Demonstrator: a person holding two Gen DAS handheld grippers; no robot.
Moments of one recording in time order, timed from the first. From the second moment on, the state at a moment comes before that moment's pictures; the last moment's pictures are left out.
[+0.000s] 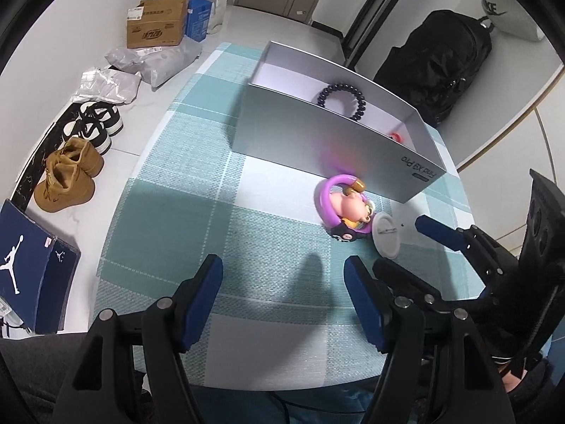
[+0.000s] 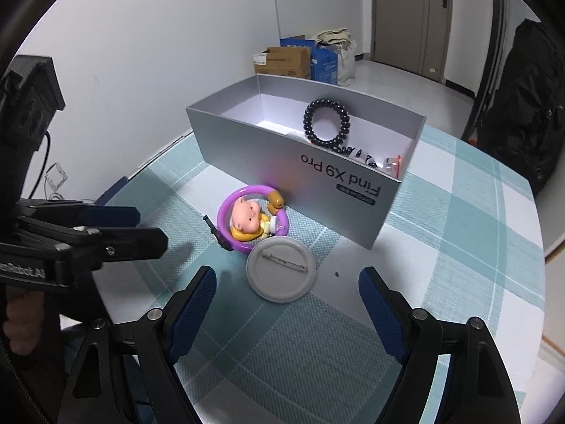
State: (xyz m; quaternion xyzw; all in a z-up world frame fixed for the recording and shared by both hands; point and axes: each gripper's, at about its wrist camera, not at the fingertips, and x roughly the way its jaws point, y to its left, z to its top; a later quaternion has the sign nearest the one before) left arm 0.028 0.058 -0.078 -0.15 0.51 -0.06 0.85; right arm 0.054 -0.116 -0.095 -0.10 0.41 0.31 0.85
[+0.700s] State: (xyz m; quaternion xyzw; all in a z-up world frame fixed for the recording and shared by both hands) left arm 0.029 0.049 -0.076 -0.12 0.50 -0.06 0.85; right arm 0.055 -0.115 -0.093 -0.11 0.40 0.30 0.86
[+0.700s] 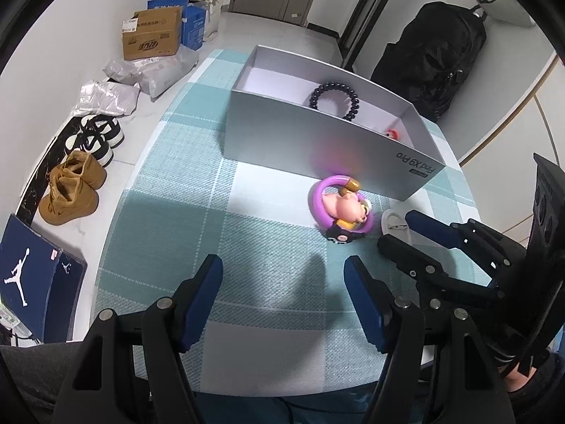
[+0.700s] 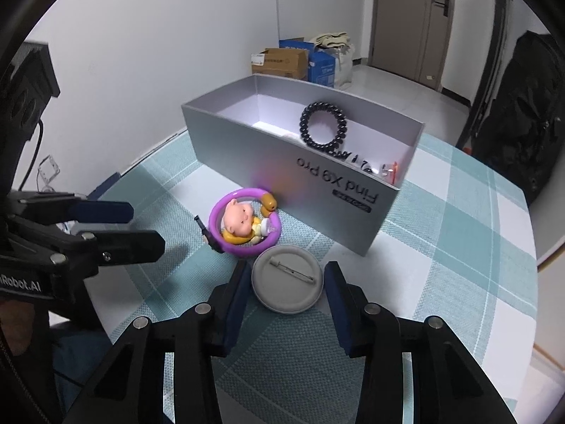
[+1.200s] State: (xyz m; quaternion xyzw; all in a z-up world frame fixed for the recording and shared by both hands) left arm 0.044 0.020 -0.063 -0.08 0.47 -0.09 0.87; right arm 0.059 -0.158 -0.070 -0.03 0.41 0.27 0.87
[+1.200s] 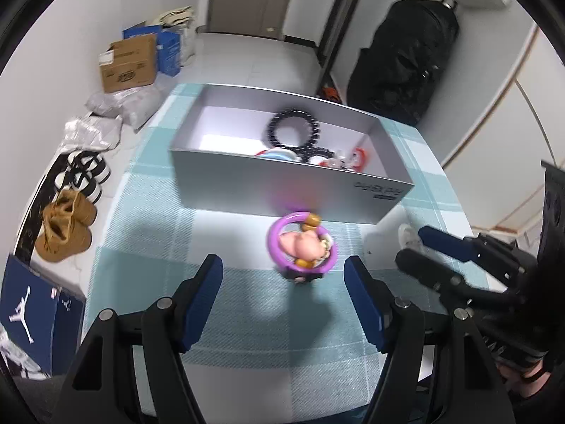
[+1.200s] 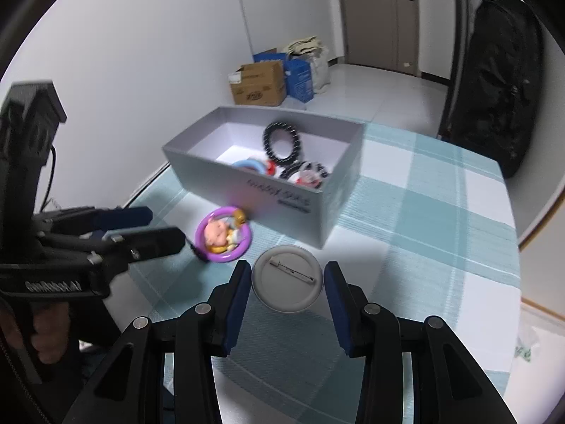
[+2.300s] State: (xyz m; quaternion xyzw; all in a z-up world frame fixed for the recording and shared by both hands) left arm 0.074 -0.005 -0.084 0.02 0.51 -0.10 0.86; right arm 0.071 -0.190 -0.065 0.03 0.41 0.27 0.87
